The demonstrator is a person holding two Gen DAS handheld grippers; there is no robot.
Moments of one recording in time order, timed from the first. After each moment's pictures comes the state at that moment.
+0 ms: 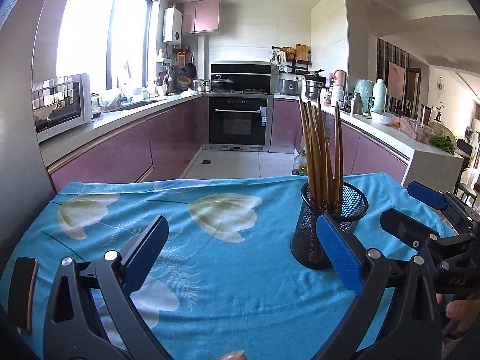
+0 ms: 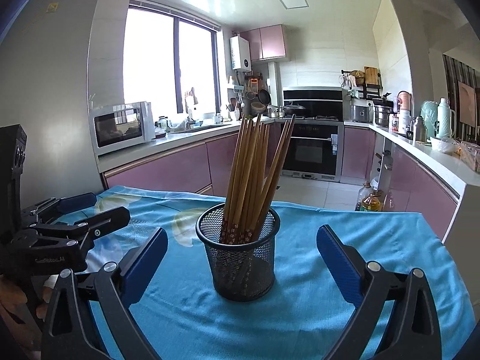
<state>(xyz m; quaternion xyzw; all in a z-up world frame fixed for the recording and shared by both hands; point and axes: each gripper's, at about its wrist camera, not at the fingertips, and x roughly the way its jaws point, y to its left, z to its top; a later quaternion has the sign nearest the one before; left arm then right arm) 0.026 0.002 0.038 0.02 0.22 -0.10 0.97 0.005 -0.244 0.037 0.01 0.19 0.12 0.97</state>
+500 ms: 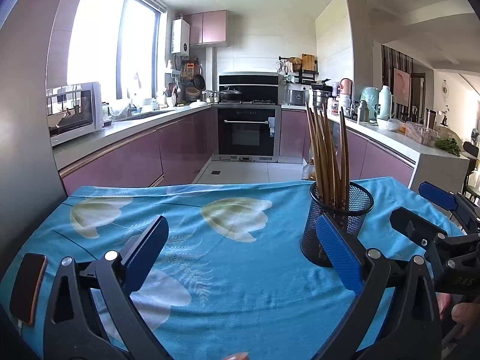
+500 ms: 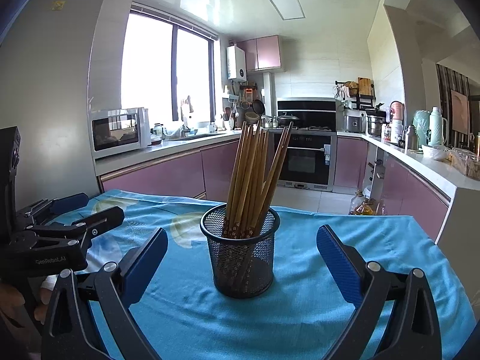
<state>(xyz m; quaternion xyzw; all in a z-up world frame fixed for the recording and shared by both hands) 0.004 0.012 0.032 0.02 0.19 -0.08 0.98 -0.017 -0.235 0.034 0.01 0.16 0.10 0.98</state>
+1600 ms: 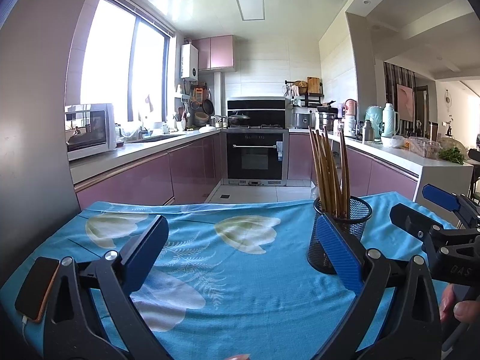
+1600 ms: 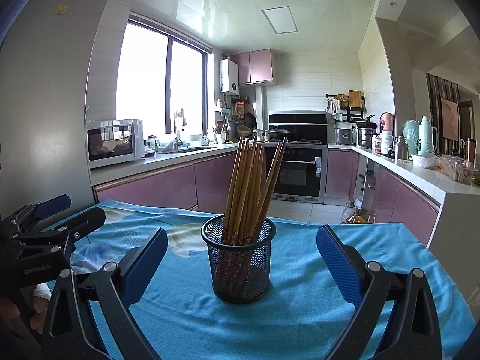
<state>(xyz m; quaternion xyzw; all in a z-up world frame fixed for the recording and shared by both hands) -0.032 0.023 0.033 0.02 0.12 -0.06 0.99 -0.033 -0.229 0.039 0.01 0.13 0.08 0.99</state>
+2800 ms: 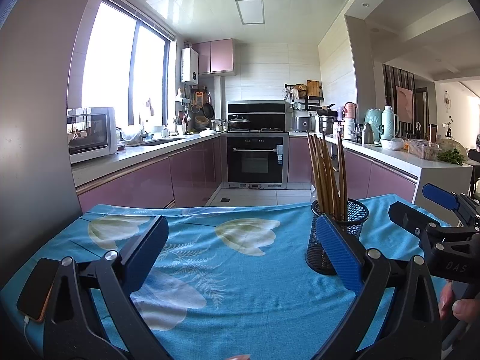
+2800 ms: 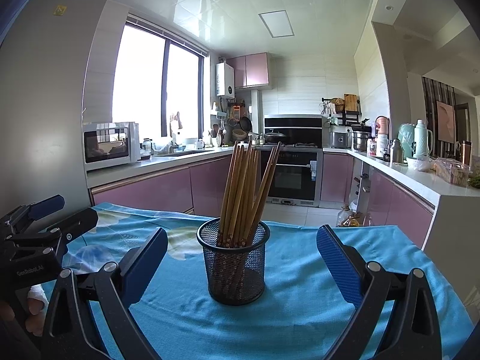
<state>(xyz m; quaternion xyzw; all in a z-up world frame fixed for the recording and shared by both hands) -0.038 0.025 0.034 0.02 0.12 -0.06 0.99 -0.036 -0.233 0.042 0.01 0.12 0.07 0.99</state>
